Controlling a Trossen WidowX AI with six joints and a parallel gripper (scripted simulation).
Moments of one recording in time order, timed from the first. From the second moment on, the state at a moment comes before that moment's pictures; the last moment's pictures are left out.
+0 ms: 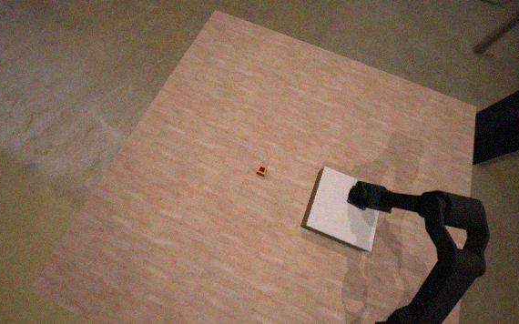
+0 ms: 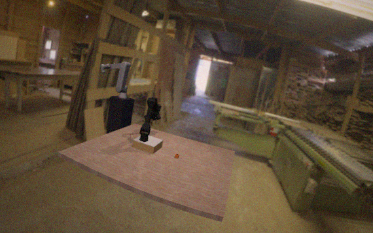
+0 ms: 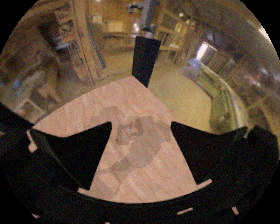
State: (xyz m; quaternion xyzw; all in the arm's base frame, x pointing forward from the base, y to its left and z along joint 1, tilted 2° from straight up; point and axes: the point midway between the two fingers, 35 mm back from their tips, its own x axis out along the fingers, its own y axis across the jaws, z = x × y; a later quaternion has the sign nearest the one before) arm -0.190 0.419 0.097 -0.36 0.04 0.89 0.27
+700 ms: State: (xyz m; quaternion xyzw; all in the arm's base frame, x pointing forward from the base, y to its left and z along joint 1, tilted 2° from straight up) arm 0.100 0.409 0.071 -0.37 0.33 0.66 0.56
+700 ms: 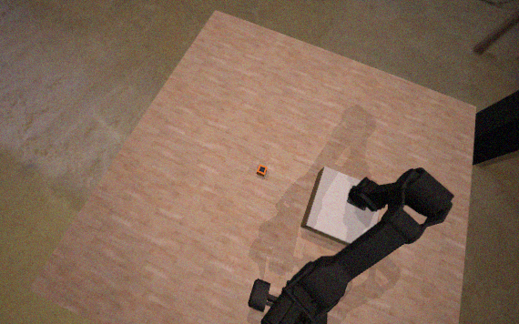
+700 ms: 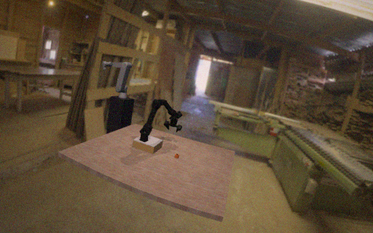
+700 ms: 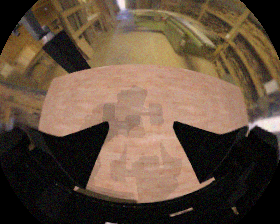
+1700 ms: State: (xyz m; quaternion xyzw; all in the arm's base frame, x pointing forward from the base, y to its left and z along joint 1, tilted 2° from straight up) arm 0.340 0.063 0.066 -0.05 0.69 0.04 0.72
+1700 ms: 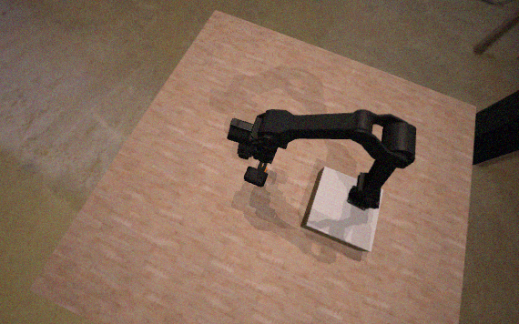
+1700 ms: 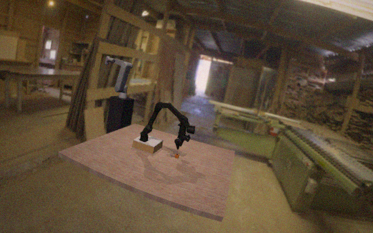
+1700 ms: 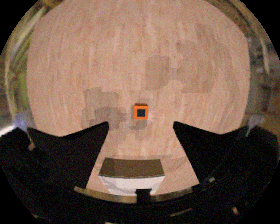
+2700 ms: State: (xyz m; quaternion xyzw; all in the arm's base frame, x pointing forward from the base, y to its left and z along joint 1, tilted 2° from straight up) arm 0.340 0.059 0.004 -0.05 0.69 0.03 0.72
